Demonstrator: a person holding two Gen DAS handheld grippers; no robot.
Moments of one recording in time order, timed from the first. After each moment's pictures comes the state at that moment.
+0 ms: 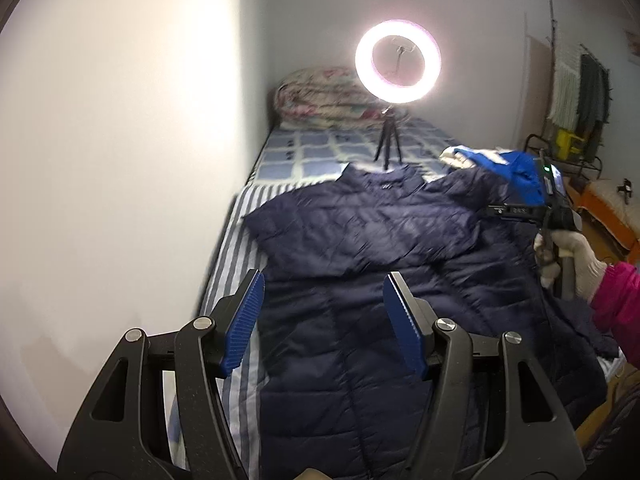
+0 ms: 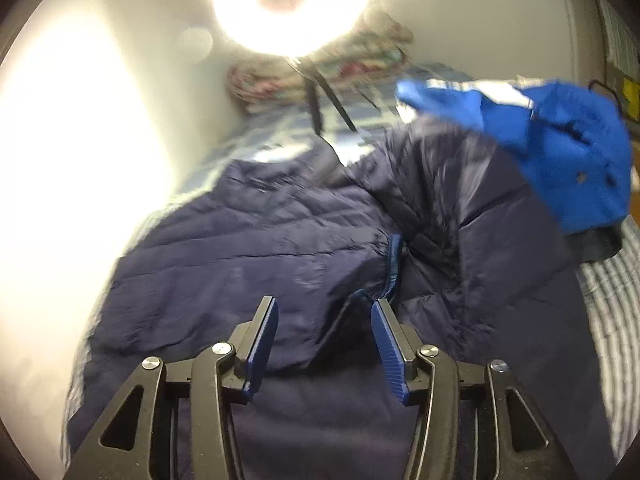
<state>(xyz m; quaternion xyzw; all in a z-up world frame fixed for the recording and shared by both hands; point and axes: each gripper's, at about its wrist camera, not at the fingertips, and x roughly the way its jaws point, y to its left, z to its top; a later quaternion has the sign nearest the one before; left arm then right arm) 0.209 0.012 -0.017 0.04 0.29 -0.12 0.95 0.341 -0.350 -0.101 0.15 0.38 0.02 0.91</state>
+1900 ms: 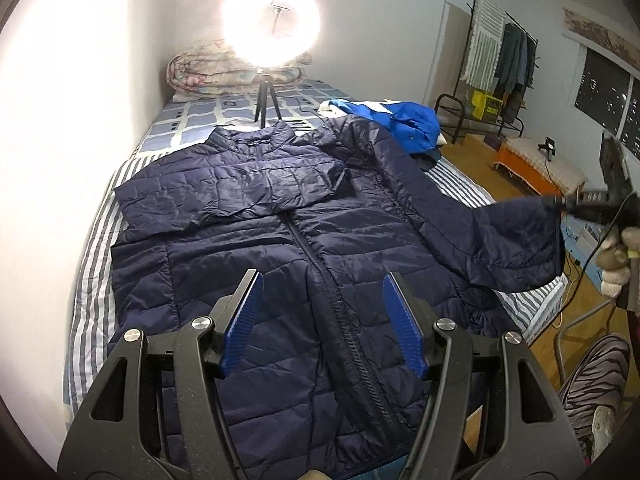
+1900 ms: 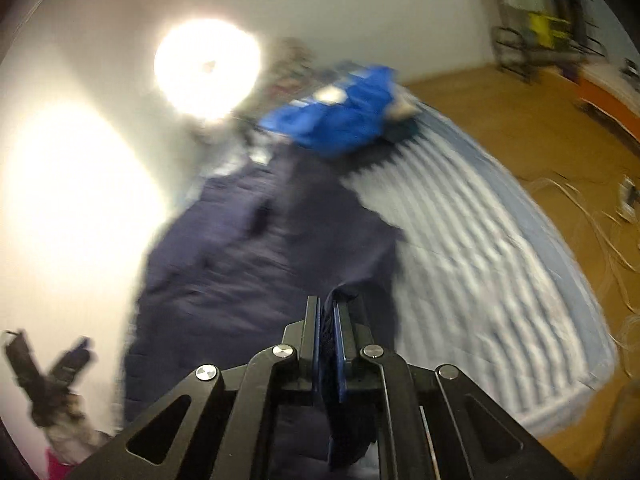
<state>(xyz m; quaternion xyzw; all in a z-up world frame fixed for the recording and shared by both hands) 0.146 -0.104 -0.039 0.04 0.35 -0.28 0.90 0.073 -0.432 -0.014 0.26 0.38 -0.03 0.89</state>
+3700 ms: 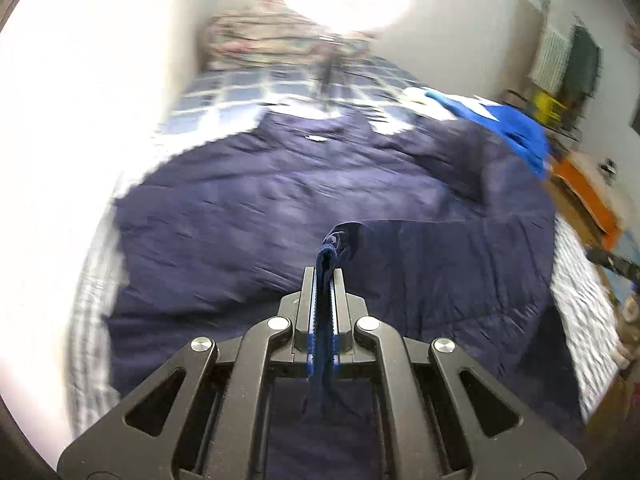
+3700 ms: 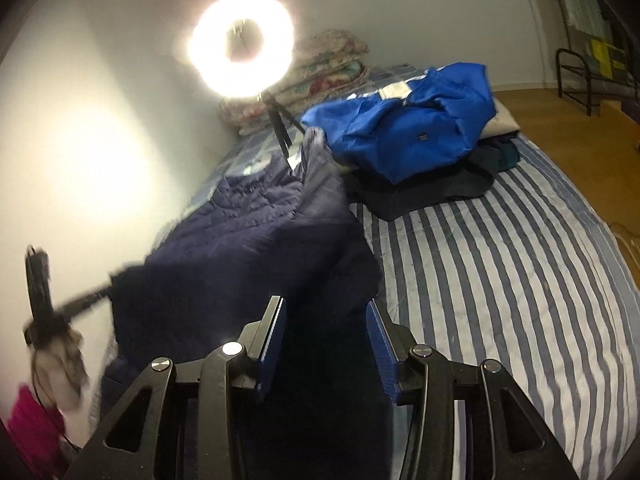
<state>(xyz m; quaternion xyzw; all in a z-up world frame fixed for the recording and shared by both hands) 0.366 -0.121 -0.084 0.03 0.40 -0.17 0.90 0.233 -0.453 -0.111 0.21 0.39 0.01 0.90</state>
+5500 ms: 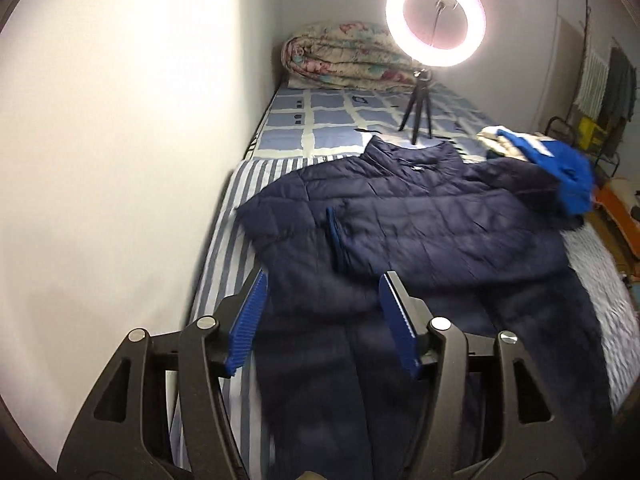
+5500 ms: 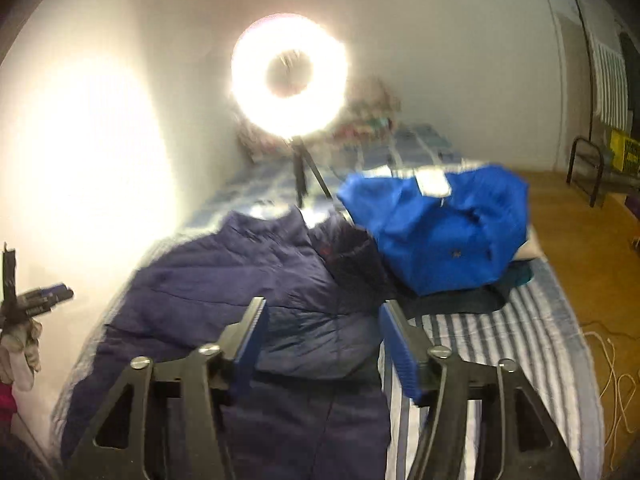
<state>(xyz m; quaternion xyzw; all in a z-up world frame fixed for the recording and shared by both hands) 0.335 0.006 -0.046 0.03 0.37 -0.10 0.92 0.220 -0.416 -0.005 0.11 0.29 0.01 0.95</state>
